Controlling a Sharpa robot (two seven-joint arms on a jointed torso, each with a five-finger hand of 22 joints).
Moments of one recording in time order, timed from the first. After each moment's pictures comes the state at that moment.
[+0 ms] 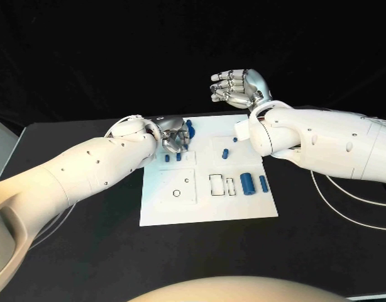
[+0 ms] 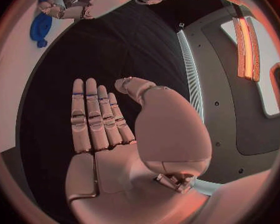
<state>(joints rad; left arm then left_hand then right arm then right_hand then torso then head) 1.20 -0.27 0.01 0.86 -1.47 -0.05 0.06 1.44 -0.27 0.61 0.12 0.05 0.84 0.17 0.41 0.40 0.87 0.11 0.62 0.20 1.18 0.04 1.35 0.86 0.17 0.89 0.14 1.06 0.67 1.29 -0.74 -0.08 1.39 -0.33 -0.68 0.39 1.31 -0.22 0.57 0.05 0.53 0.82 0.21 0.22 0.26 0.96 0.18 0.27 0.07 1.07 0.12 0.18 0.40 0.18 1.01 0.22 0.07 0.21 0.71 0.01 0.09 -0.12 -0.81</state>
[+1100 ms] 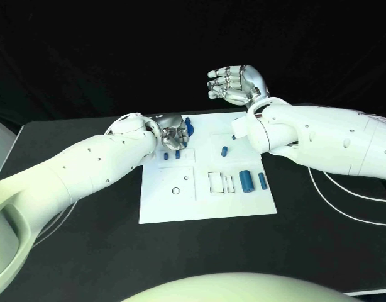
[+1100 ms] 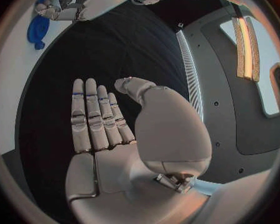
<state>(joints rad) 1.20 -0.25 0.01 0.83 -1.46 -0.04 0.05 1.45 -0.24 0.65 0.10 0.05 0.87 0.17 0.36 0.38 0.90 0.11 0.58 0.17 1.20 0.04 1.39 0.87 0.17 0.90 0.14 1.09 0.70 1.29 -0.73 -0.08 1.39 -0.33 -0.68 0.39 1.31 -0.22 0.57 0.05 0.53 0.82 0.21 0.22 0.26 0.96 0.18 0.27 0.07 1.06 0.12 0.18 0.40 0.18 1.01 0.22 0.07 0.21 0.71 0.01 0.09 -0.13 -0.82</state>
